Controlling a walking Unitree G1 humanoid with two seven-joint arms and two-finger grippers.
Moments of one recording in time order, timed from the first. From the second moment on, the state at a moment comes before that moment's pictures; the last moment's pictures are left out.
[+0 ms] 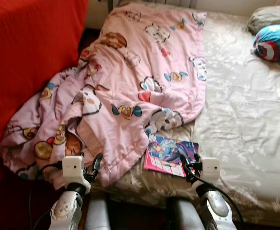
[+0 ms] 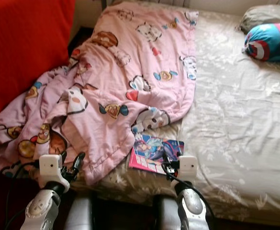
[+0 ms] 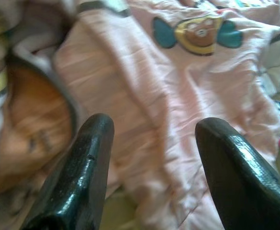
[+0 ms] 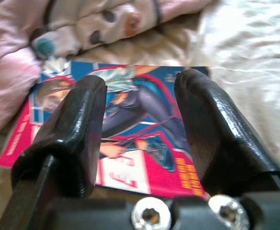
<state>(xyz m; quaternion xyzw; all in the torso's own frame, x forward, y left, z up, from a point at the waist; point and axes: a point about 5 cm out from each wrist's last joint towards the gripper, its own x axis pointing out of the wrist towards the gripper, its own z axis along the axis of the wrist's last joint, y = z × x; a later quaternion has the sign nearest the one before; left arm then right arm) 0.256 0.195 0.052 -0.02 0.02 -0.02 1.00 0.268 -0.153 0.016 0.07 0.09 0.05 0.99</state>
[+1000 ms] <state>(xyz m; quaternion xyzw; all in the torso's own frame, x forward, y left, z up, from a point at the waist) 0.247 0.192 0.054 -0.02 0.03 -0.04 1.00 0.288 -0.162 0.014 0.13 0.12 0.00 0.98</state>
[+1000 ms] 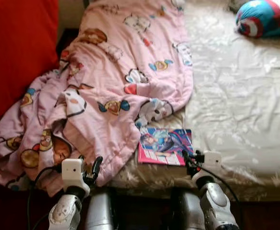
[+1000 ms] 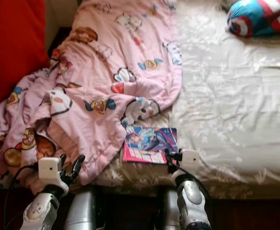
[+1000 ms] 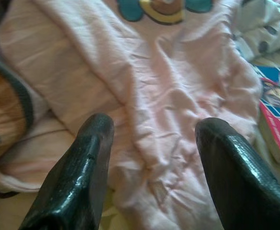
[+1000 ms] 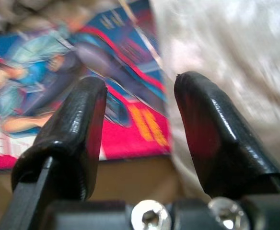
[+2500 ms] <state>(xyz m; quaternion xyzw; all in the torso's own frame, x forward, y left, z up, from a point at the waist) 0.216 0.213 0.072 0.04 0.06 -0.06 1.00 0.294 -0.185 0.014 0.51 0.06 0.04 0.86</state>
